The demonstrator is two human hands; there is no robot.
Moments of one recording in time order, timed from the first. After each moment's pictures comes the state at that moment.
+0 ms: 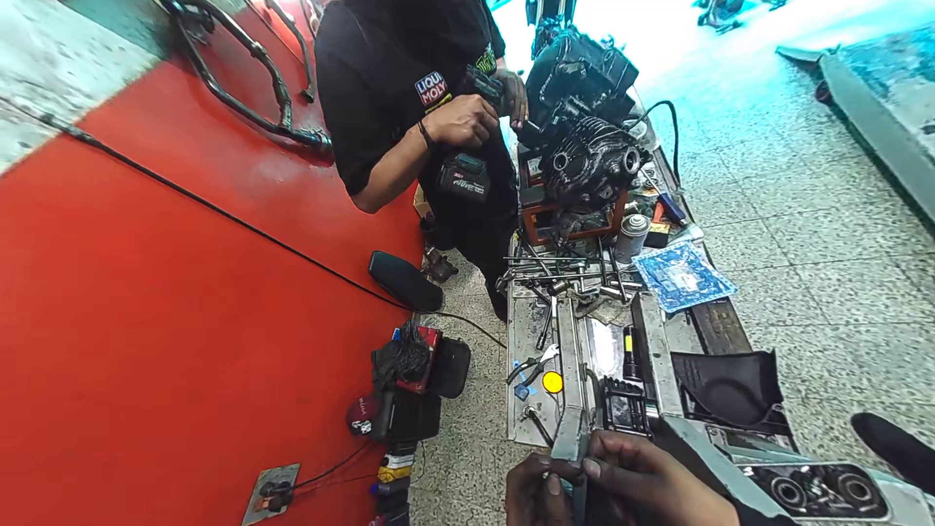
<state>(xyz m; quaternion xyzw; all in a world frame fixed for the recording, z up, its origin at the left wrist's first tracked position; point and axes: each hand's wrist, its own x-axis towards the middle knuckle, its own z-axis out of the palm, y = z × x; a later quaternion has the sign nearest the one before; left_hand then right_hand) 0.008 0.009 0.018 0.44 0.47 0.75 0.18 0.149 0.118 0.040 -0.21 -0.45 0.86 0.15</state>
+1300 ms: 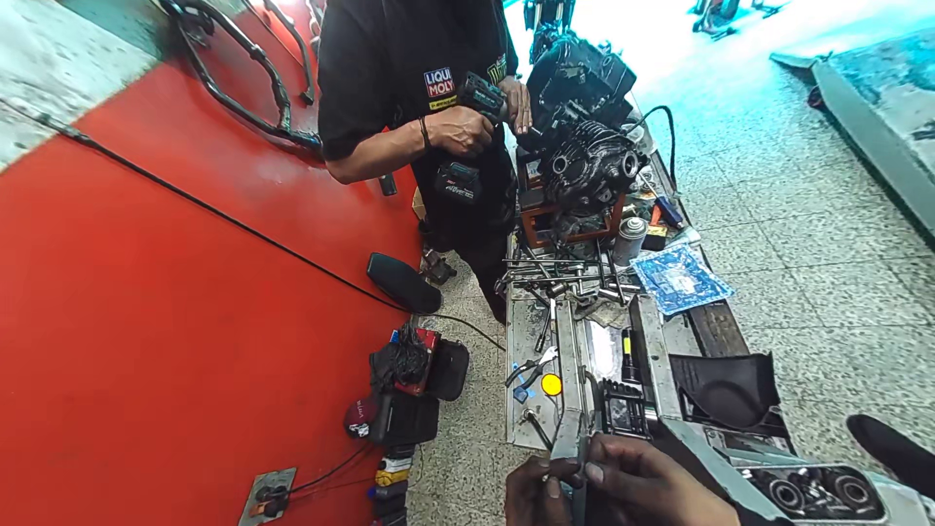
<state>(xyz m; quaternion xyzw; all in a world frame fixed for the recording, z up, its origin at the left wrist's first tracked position) 0.008 0.009 0.018 0.44 0.46 0.75 0.19 0.151 0.119 0.039 -0.18 -0.45 0.86 0.16</state>
